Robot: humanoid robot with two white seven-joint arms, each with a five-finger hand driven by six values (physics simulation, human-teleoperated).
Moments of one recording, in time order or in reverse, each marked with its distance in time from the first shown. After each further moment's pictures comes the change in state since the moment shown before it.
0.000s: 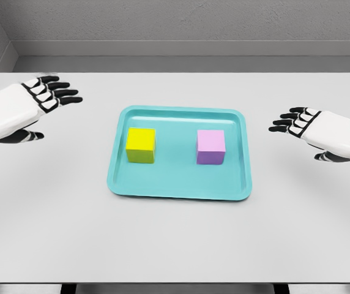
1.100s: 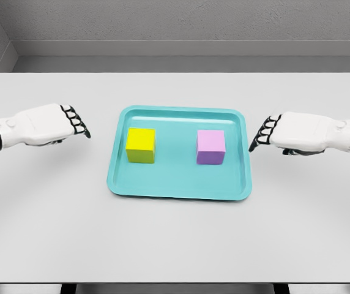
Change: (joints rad) left arm -0.357 -0.024 -0.447 0.212 -0.237 -0.001 -0.119; right arm -0.357 -0.005 0.371 0.012 -0.116 -0.001 0.235
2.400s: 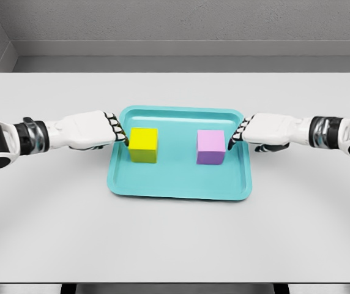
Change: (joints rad) left arm -0.066 -0.181 -0.079 0.021 0.000 0.000 -0.080; right arm -0.114 0.232 0.108 0.261 0.132 0.000 0.000
